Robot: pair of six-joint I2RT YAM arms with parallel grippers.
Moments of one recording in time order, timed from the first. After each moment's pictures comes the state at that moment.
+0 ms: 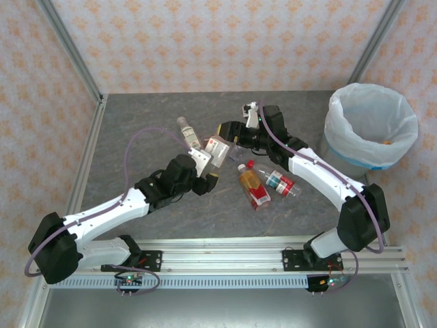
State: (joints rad) left arm -0.75 1.17 0.75 -0.21 -0.11 -0.15; right arm 0.53 1.47 1.15 -0.10 -0.45 0.75
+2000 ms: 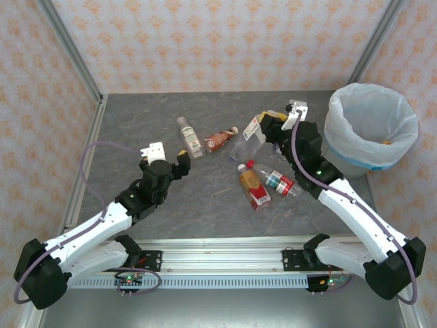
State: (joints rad) left arm -0.63 0.95 0.58 -0.07 -0.62 -0.52; right arm 0.53 1.04 0.97 -0.04 0.22 0.39
